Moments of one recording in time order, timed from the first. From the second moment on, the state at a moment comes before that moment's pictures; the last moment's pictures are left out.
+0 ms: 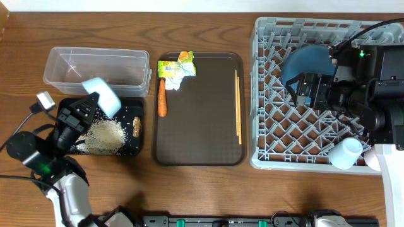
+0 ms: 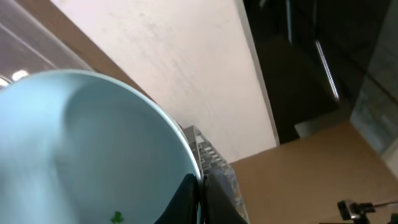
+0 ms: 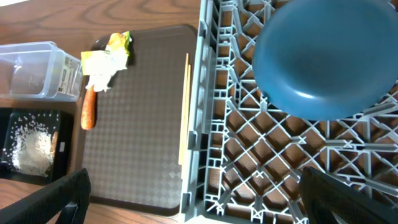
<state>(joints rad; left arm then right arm) 0.74 1.18 0.45 0.71 1.25 -1.10 0.07 1.27 1.55 -1.18 -0.25 0.22</state>
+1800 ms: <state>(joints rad) -0.19 1.23 0.44 0.14 0.62 -0.66 0.07 1.27 1.55 -1.18 -0.29 0.22</state>
